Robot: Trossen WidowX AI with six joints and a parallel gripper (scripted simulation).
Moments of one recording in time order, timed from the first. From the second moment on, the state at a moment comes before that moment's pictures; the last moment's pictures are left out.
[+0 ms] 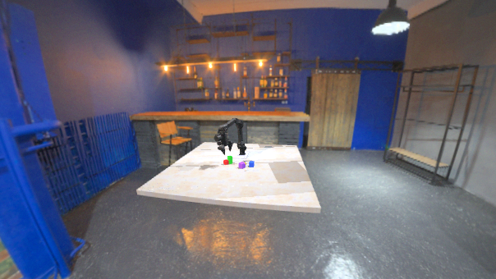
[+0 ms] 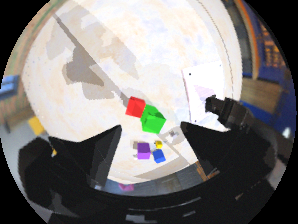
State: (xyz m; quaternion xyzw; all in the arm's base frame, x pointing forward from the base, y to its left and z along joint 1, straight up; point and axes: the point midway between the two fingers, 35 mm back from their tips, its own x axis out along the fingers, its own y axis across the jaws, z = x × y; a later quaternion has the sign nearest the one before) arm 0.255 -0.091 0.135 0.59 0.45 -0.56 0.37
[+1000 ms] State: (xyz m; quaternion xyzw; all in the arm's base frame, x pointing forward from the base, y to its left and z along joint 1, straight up) arm 0.285 -0.103 0.136 0.25 0.65 -0.24 0.67
